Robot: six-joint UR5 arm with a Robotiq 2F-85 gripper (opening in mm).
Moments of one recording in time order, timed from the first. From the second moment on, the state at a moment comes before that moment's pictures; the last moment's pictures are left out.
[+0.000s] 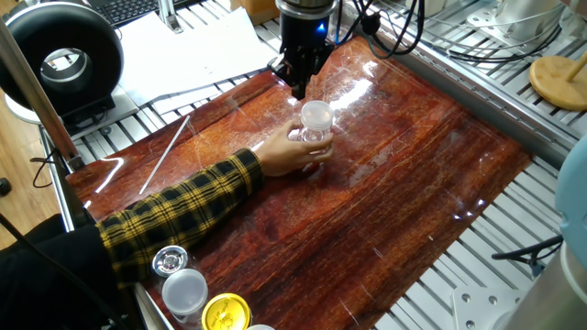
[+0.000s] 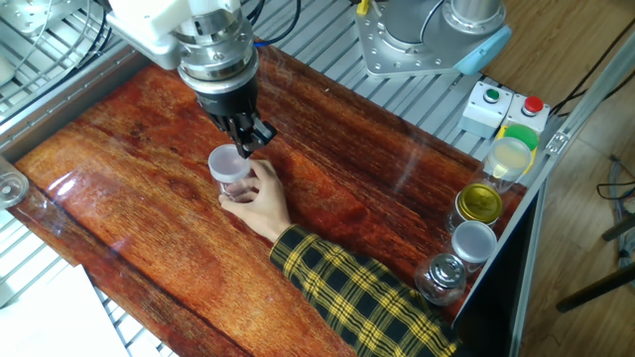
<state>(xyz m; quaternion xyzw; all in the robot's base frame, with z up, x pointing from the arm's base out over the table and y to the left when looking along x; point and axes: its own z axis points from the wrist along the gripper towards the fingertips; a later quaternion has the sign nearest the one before) 0.542 0.024 0.180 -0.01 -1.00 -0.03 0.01</state>
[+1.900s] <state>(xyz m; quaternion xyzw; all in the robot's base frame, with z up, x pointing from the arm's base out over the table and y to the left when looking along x) 0.539 -0.001 0.147 0.07 -1.00 -0.03 0.01</state>
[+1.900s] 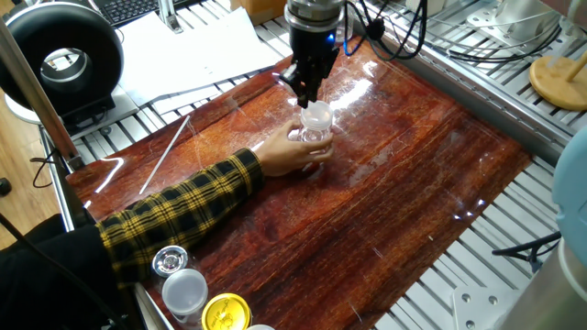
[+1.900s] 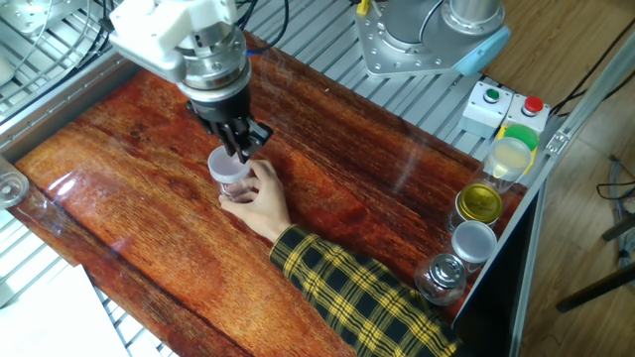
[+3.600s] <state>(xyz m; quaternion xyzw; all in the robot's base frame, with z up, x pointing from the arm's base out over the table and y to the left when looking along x) 0.534 -0.028 0.120 0.16 -0.99 0.00 0.01</state>
